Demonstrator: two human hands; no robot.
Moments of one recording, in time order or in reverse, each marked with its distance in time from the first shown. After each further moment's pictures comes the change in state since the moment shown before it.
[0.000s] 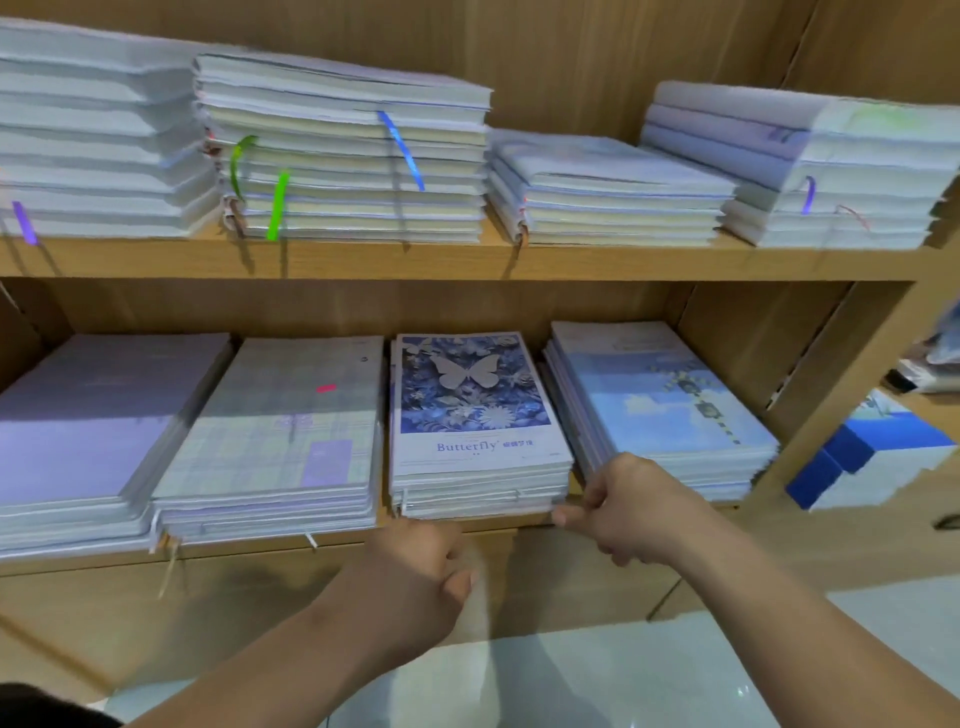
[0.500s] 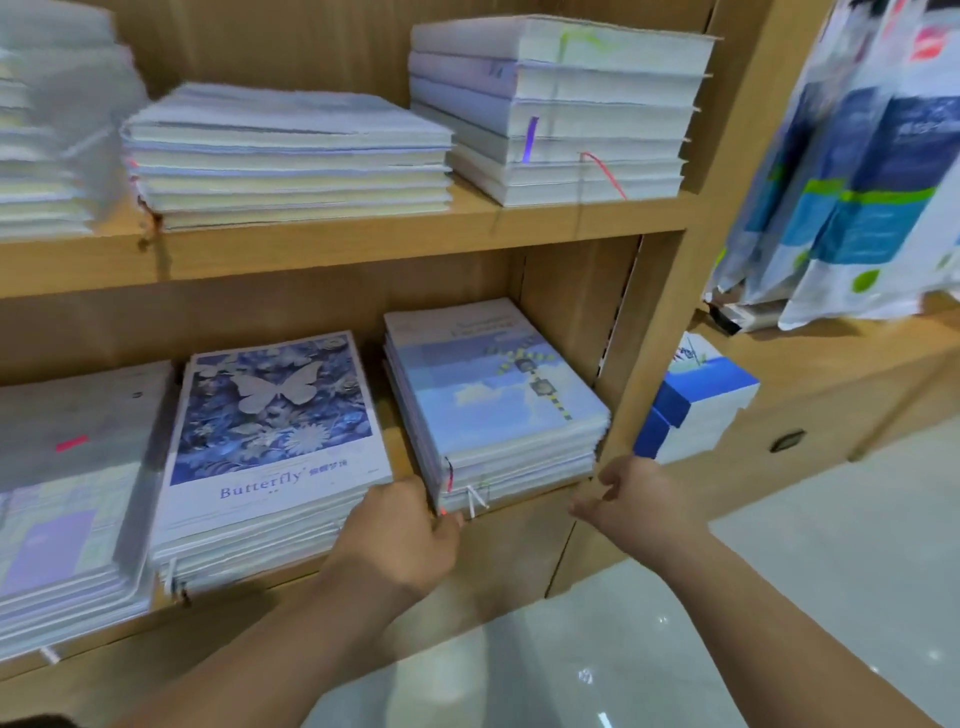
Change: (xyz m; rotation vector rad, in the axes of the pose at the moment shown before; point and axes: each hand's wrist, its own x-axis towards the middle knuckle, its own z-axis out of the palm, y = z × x) left_hand 0.116 0.113 0.073 -0.095 0.048 -0.042; right_hand 0.007 0.168 -0.008 0.328 0.382 0.256
